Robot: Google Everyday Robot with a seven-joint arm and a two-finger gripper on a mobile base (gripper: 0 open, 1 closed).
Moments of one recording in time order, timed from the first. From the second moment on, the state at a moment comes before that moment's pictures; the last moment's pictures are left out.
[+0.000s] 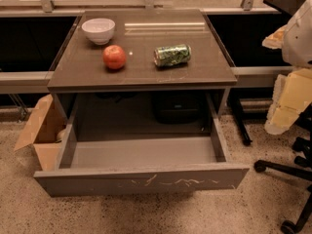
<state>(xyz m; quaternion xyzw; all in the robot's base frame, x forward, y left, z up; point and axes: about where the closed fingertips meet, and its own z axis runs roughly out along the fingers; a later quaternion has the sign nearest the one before) 0.438 -0.216 0.980 -0.60 0.78 -0.04 0.16</state>
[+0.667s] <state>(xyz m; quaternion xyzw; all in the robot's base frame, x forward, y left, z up) 0.461 -0.201 0.979 -0.61 0.77 -0.03 0.17</state>
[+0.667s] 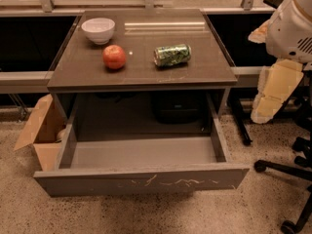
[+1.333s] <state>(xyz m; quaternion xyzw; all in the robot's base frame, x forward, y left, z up) 0.507 -0.166 0.967 -0.62 0.76 -0.01 0.21</state>
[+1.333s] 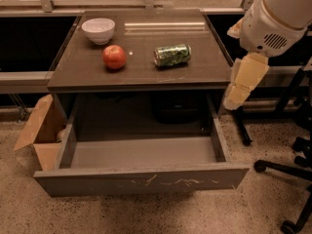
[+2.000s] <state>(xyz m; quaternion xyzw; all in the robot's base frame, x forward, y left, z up) 0.543 -0.151 0.961 -0.65 0.72 -0.01 0.23</state>
